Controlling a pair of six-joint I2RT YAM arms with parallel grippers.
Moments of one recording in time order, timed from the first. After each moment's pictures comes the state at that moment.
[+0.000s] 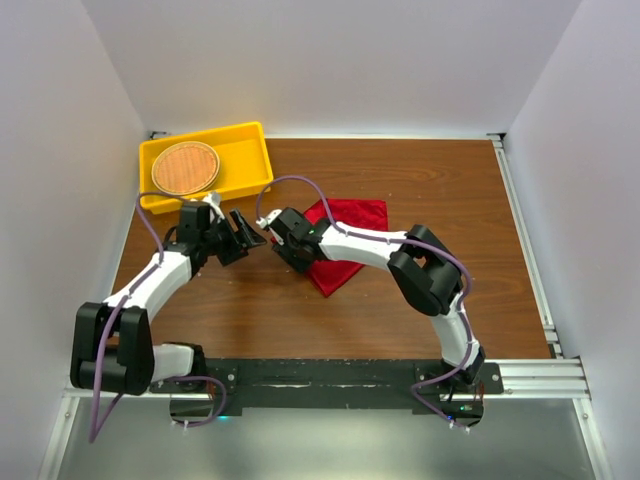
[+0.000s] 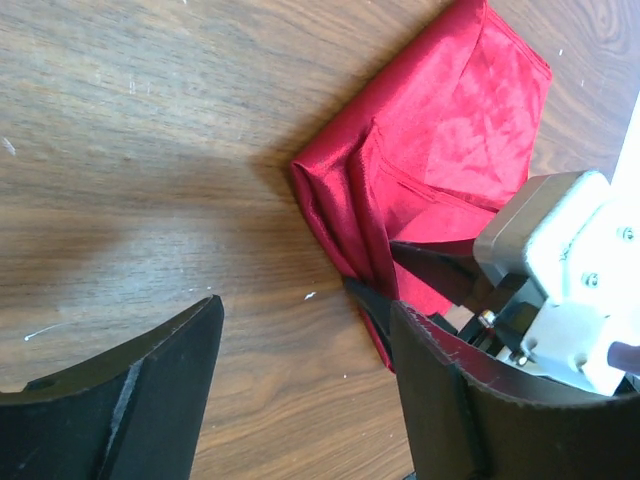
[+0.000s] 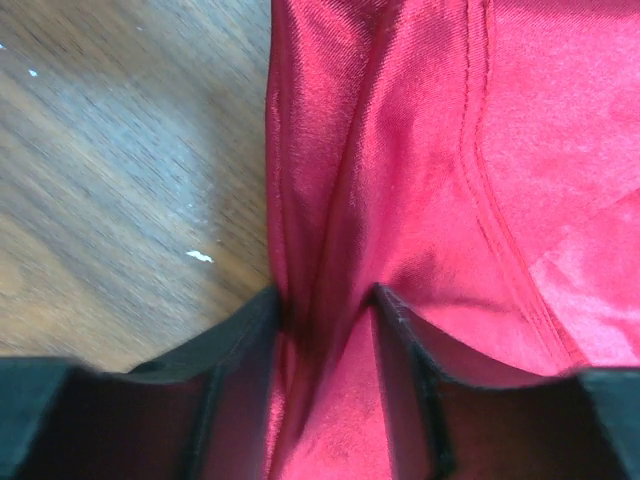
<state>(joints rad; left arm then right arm) -0.11 1.28 0.67 -0.18 0.36 -0.70 0.94 2.10 1.54 -0.50 0.19 0.02</state>
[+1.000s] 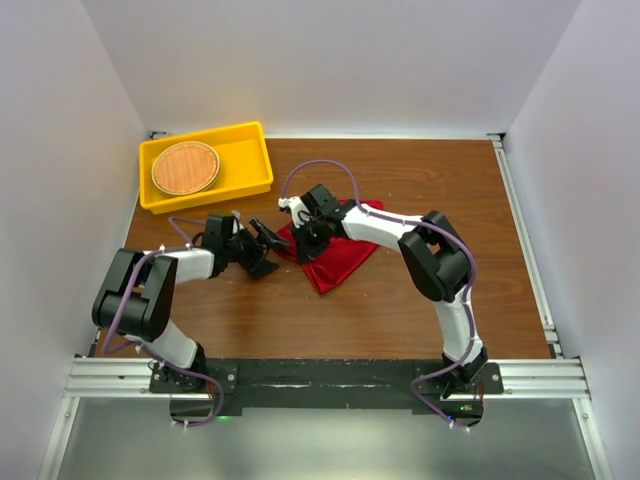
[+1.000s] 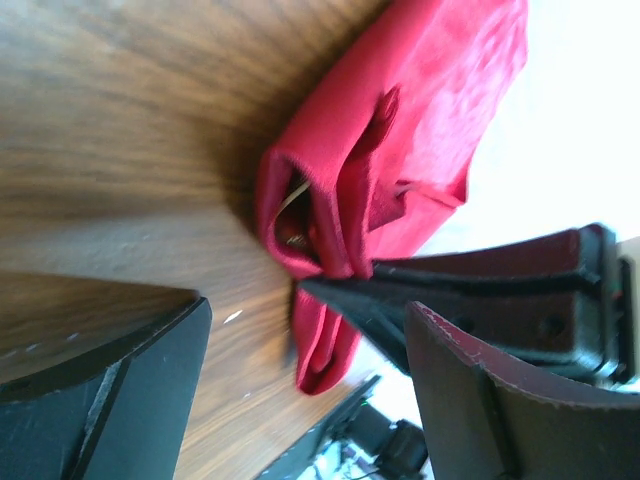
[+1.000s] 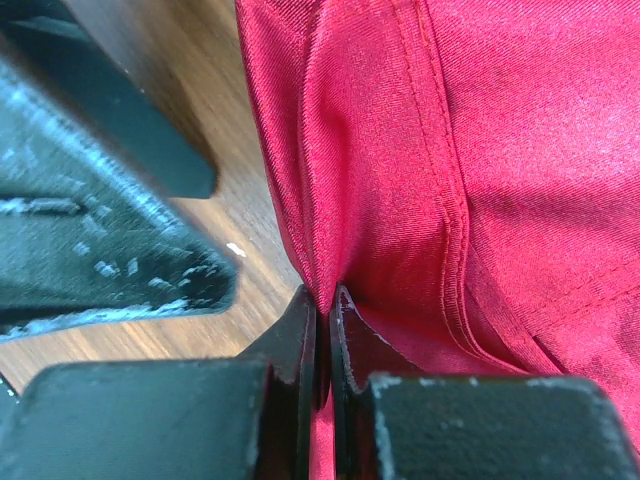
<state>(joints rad) -0.20 1.59 0.60 0.18 0.52 -1.13 0.75 2.11 1.50 -0.42 -0.34 0.06</state>
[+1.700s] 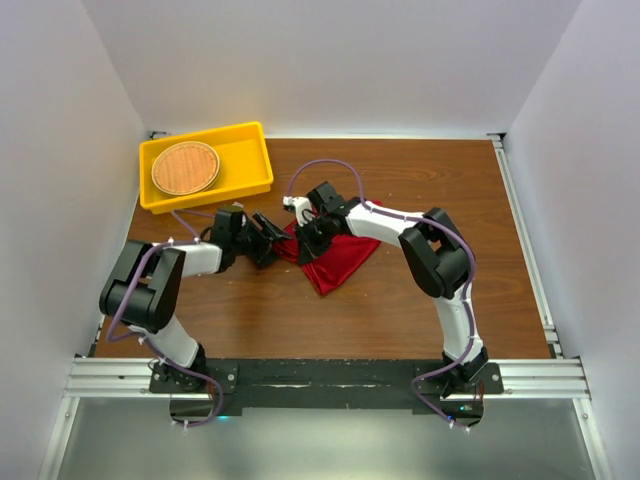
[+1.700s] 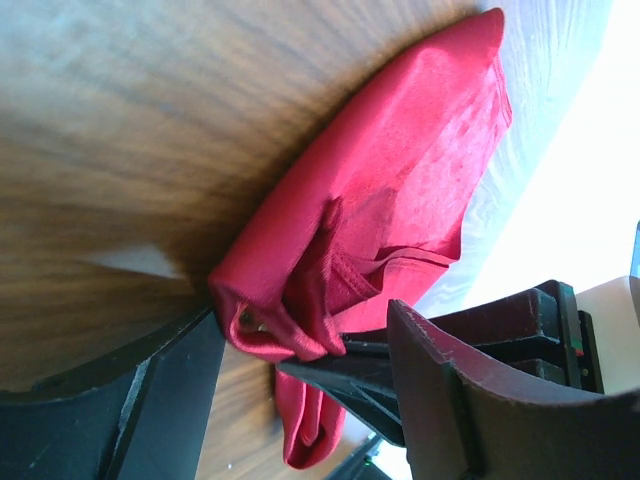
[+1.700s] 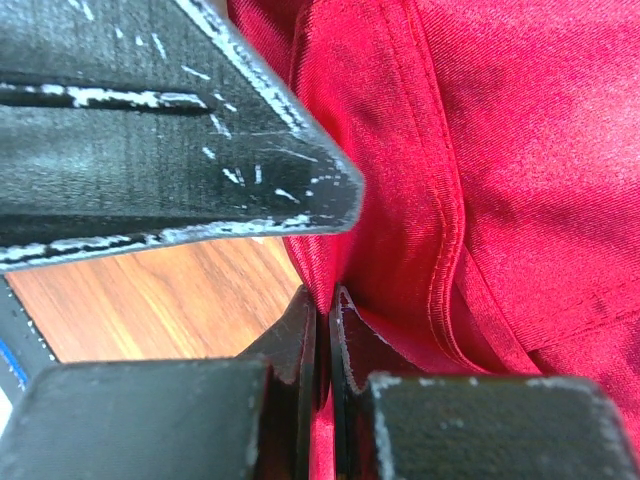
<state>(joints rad) -0.25 1.66 0.66 0.24 0.36 -1.16 0.71 2.13 1.50 -0.42 -0.48 0.06</state>
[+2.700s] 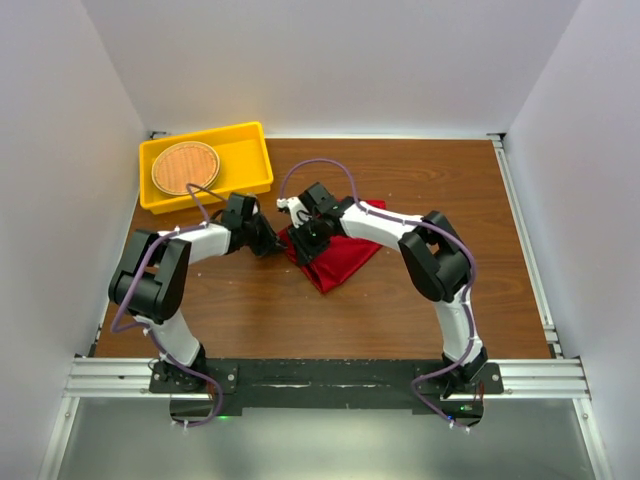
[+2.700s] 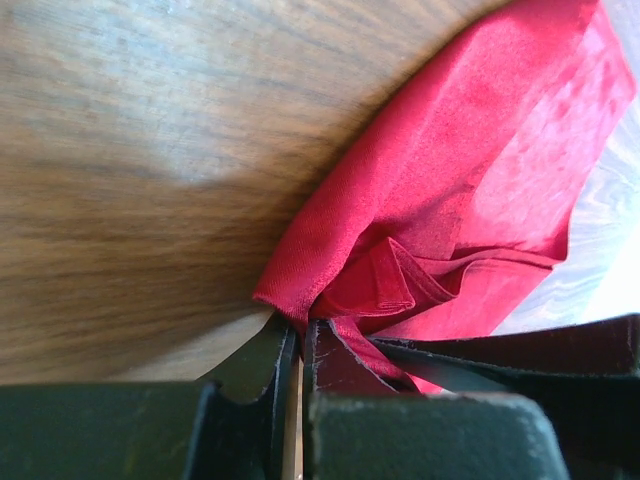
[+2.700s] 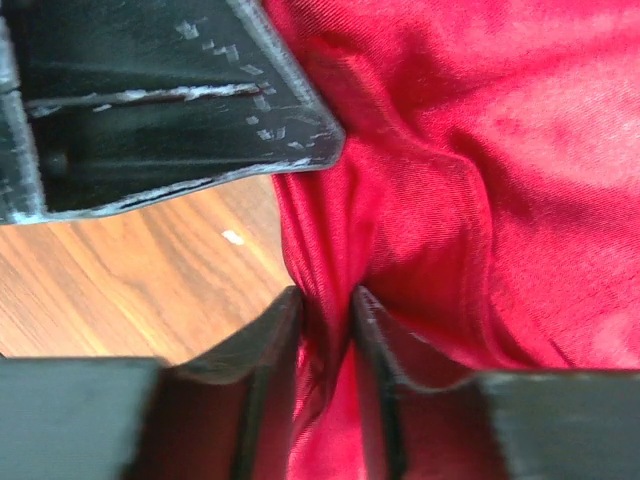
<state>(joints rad) -0.30 1.73 0.85 -0.04 0.29 -0.89 0.74 2.12 1.55 -0.49 -0.35 0.04</state>
